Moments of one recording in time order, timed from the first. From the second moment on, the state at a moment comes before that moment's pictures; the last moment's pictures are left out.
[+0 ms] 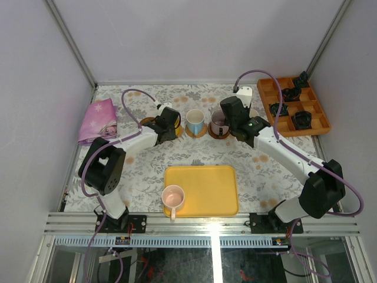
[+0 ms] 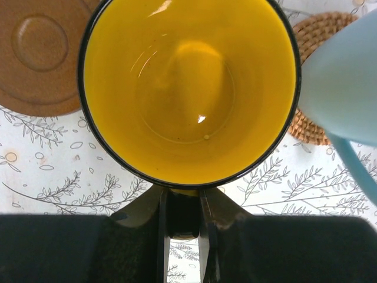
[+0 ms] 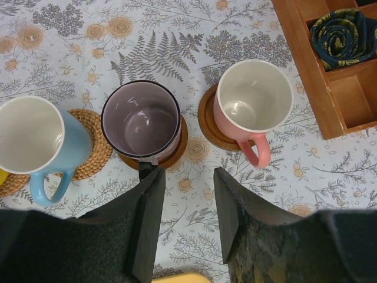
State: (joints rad) left arm -0.50 1.74 1.11 -0.26 -0.31 -0.52; right arm 0.62 1.47 1.23 -0.45 0.66 0.46
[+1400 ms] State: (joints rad) left arm -0.47 1.74 1.06 -0.17 -0.24 -0.50; right arm 0.62 1.51 1.25 -0.45 0.61 0.47
